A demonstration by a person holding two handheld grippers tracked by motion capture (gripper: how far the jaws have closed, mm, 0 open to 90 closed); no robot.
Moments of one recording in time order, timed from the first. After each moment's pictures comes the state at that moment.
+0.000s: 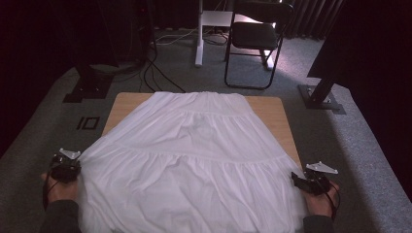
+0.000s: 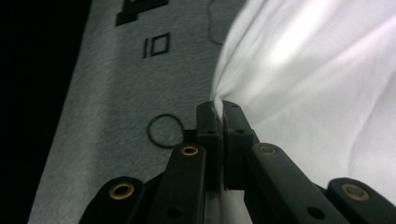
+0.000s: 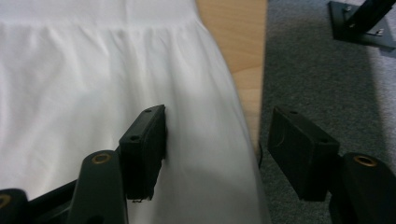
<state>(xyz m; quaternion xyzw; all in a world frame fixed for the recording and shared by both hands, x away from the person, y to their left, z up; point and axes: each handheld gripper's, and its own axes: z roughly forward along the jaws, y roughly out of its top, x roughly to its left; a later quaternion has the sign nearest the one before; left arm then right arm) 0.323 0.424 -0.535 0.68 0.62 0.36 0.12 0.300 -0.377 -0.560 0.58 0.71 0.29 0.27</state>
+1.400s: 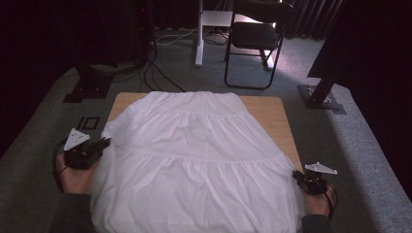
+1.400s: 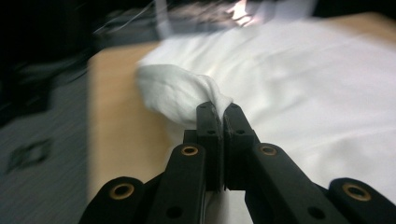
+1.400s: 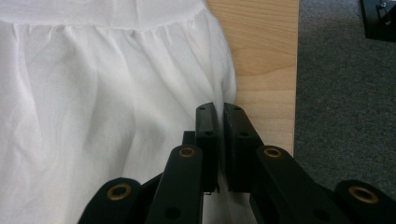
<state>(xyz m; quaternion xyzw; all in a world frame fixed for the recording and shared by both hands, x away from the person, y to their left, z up) 0.304 0.316 -0.413 0.71 0.46 0.28 0.44 0.299 -0.375 -0.563 0.57 0.72 0.33 0.24</state>
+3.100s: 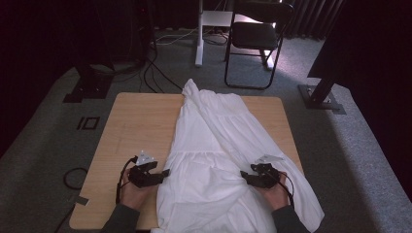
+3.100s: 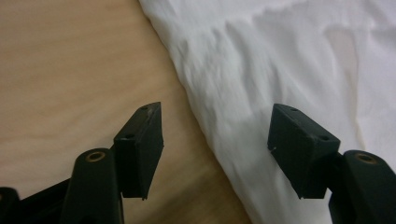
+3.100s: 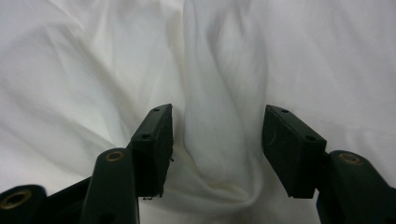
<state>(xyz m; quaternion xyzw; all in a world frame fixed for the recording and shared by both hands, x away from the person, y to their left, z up) 0.316 0.200 -0.541 0.80 0.45 0.14 0.38 0.321 -0.224 -0.540 0.45 0.80 0.37 0.14</state>
